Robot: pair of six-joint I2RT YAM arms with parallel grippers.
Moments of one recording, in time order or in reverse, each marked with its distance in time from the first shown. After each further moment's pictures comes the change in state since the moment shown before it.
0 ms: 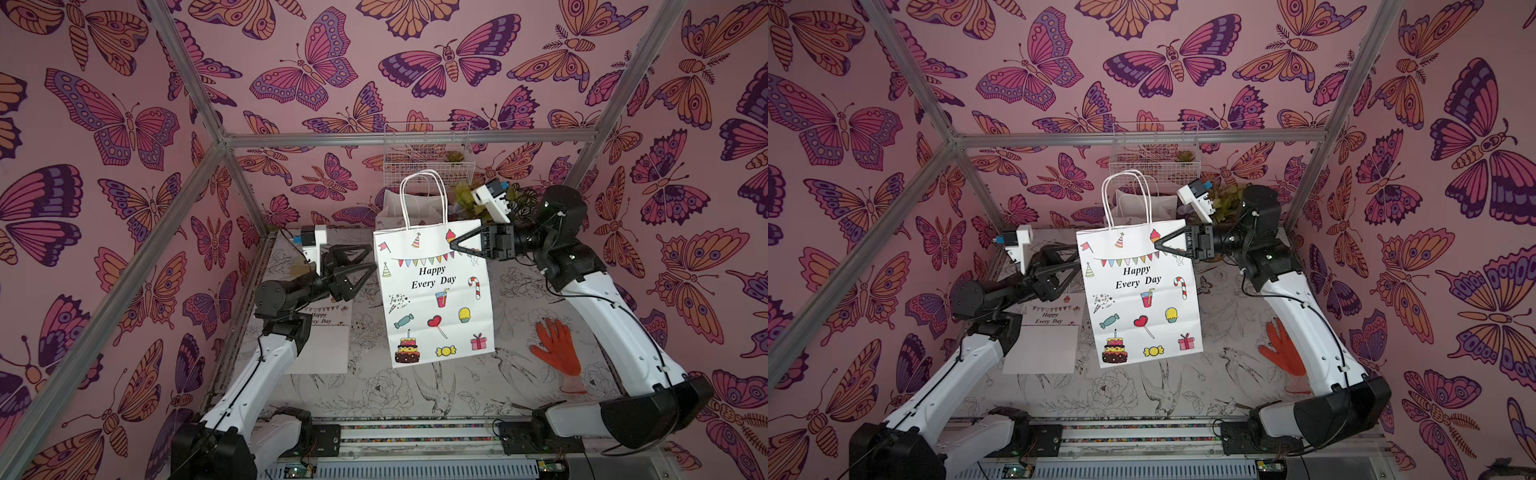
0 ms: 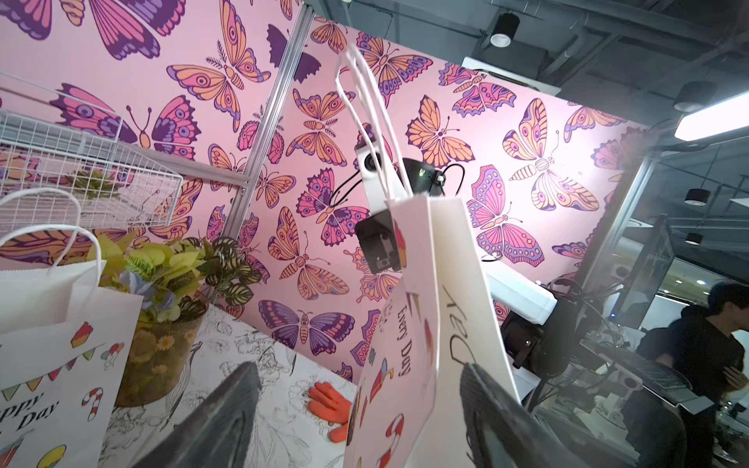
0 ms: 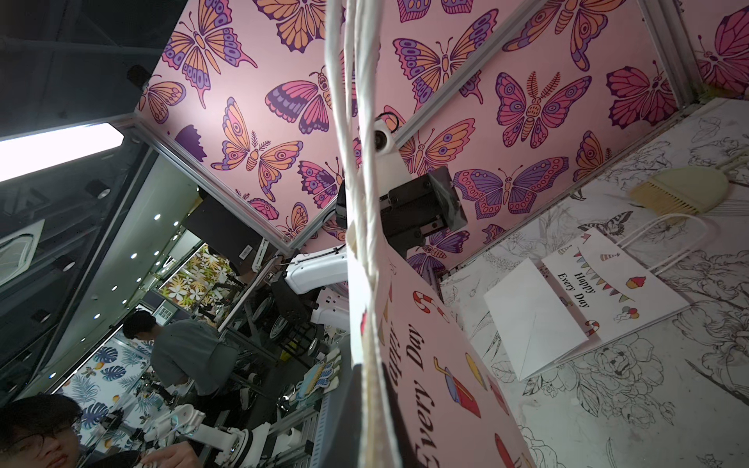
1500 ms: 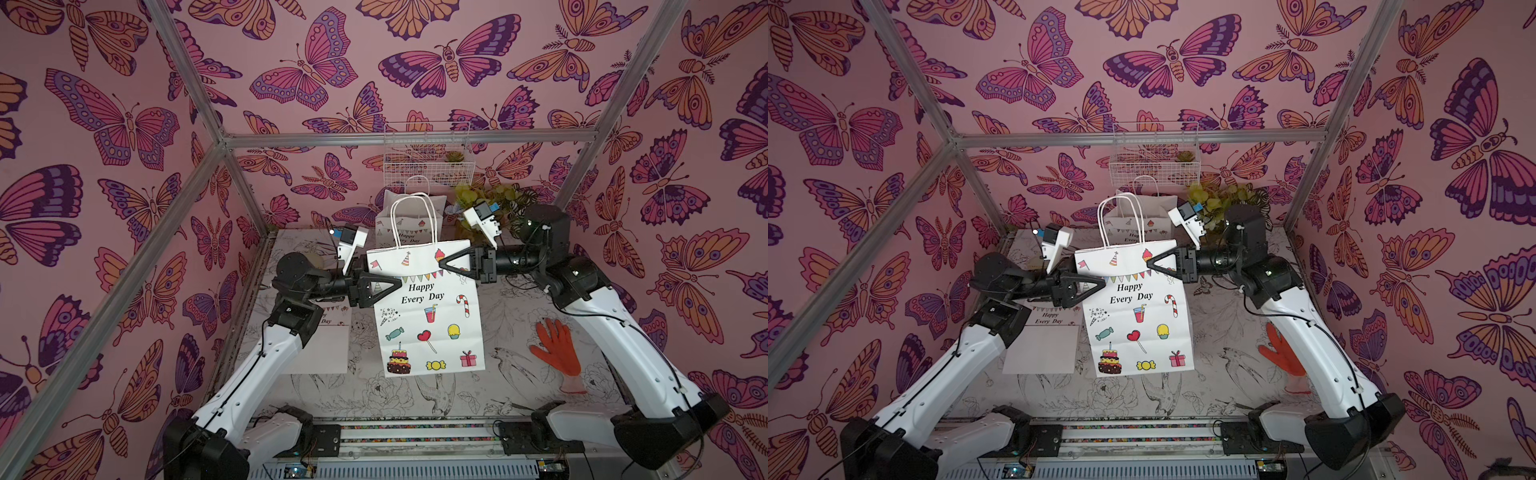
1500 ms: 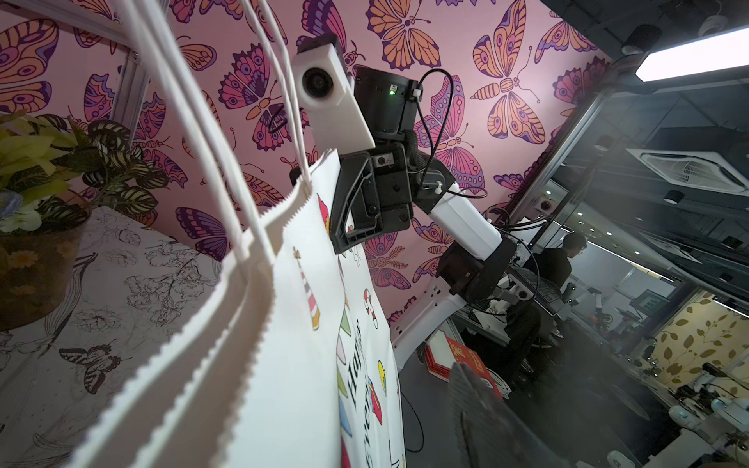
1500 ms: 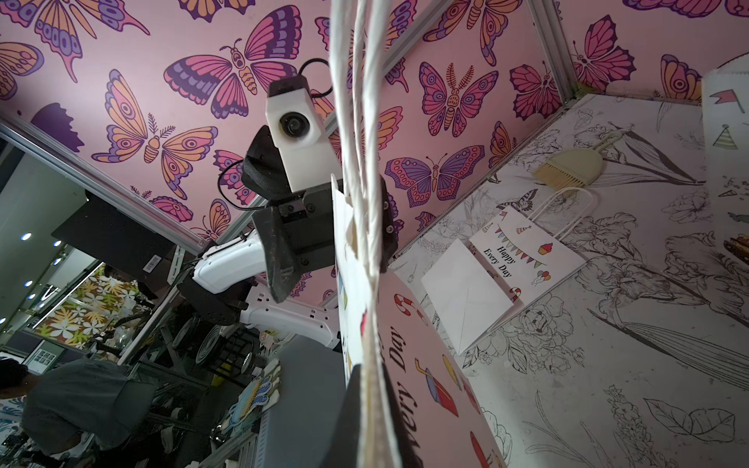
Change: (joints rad) left arm -0.172 0.040 0.184 -0.521 0.198 0.200; right arm 0.131 -0.089 -0.046 -0.327 0.344 -0.301
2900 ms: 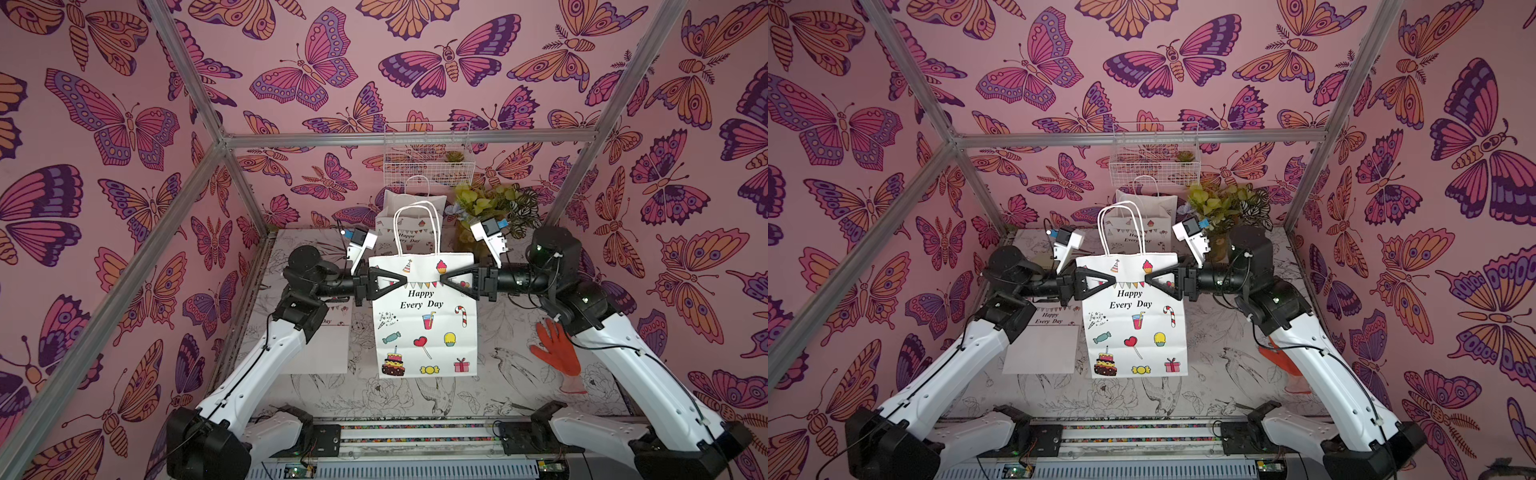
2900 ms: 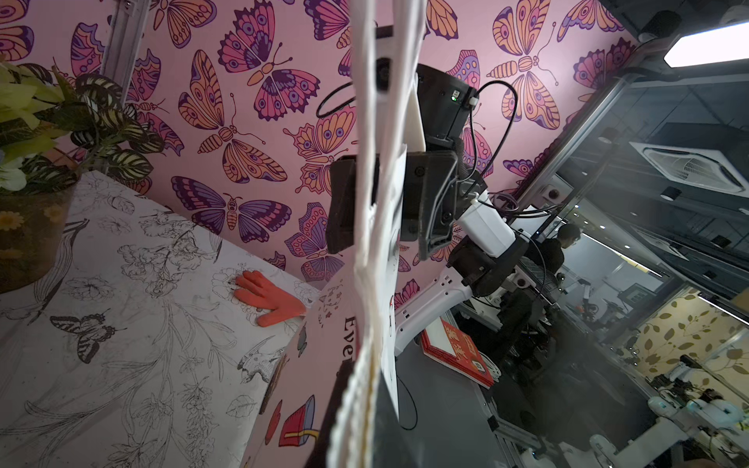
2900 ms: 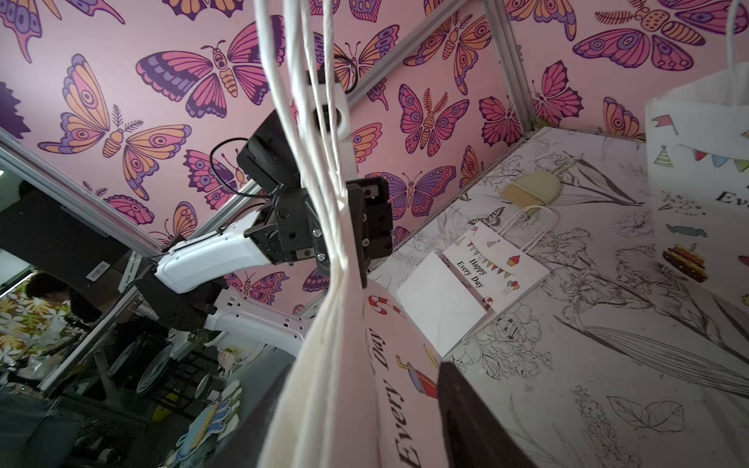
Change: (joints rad) left arm -0.011 0.037 0.035 -0.152 0.024 0.090; right arm 0.056 -0.180 -0.213 0.125 0.167 -0.001
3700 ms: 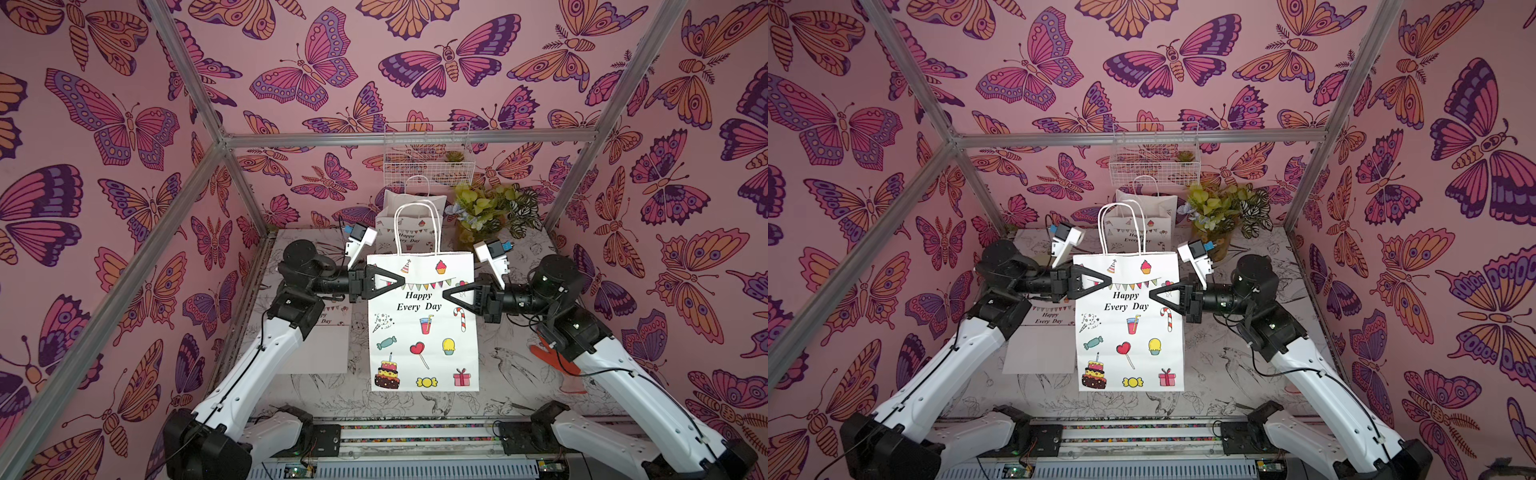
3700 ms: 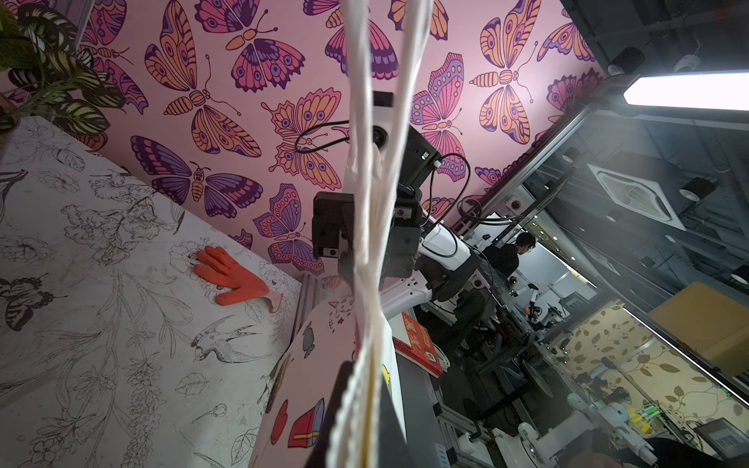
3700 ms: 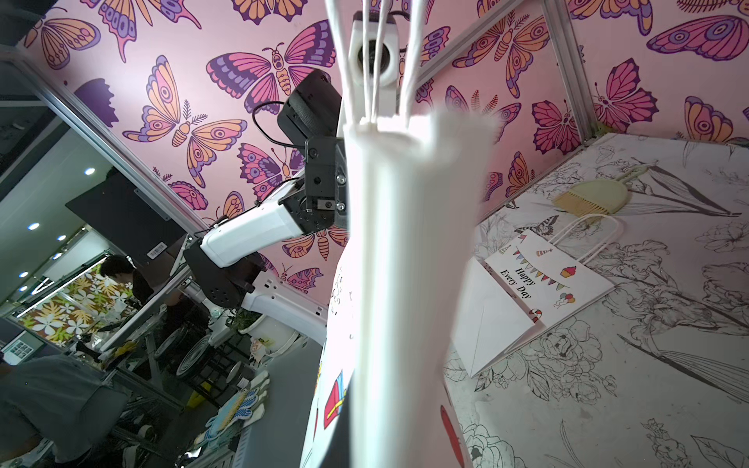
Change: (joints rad) left arm 0.015 -0.013 0.061 -0.072 0.077 -0.137; right arm 0.011 -0.120 -0.262 0.329 -0.094 0.158
